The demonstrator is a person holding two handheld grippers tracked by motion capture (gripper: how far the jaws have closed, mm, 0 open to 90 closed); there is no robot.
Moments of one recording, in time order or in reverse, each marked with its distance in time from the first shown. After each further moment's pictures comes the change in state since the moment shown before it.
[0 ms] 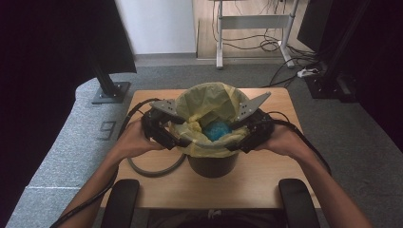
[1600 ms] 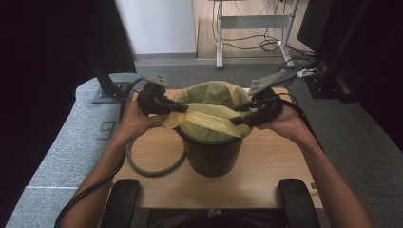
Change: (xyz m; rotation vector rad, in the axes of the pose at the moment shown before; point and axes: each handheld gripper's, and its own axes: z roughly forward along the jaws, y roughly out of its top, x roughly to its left) left arm 0.048 0.016 -0.026 -0.155 0.034 -0.165; right arm -0.038 0.010 -0.031 -0.091 -0.109 0.115
